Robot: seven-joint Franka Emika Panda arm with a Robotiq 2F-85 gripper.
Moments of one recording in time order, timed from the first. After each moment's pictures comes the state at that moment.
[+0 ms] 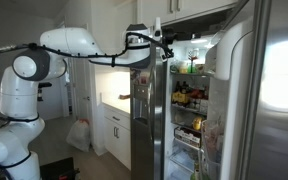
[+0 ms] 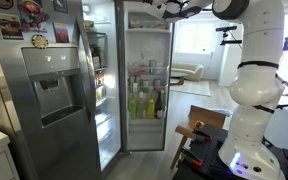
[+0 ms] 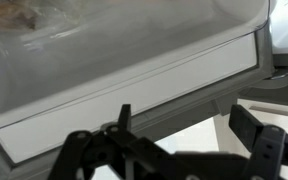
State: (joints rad) arm -0.42 0.19 -0.03 -1.28 -1.37 2.96 1.63
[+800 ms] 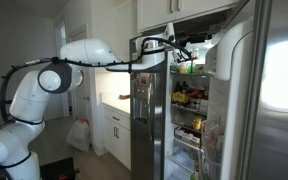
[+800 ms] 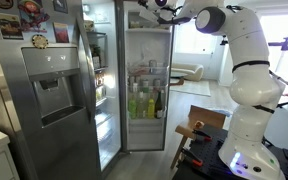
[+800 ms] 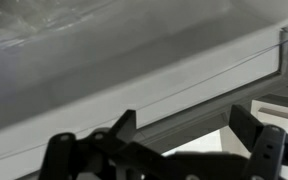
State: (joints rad) arm -0.42 0.45 -0.03 -0.94 -1.46 2.94 1.69
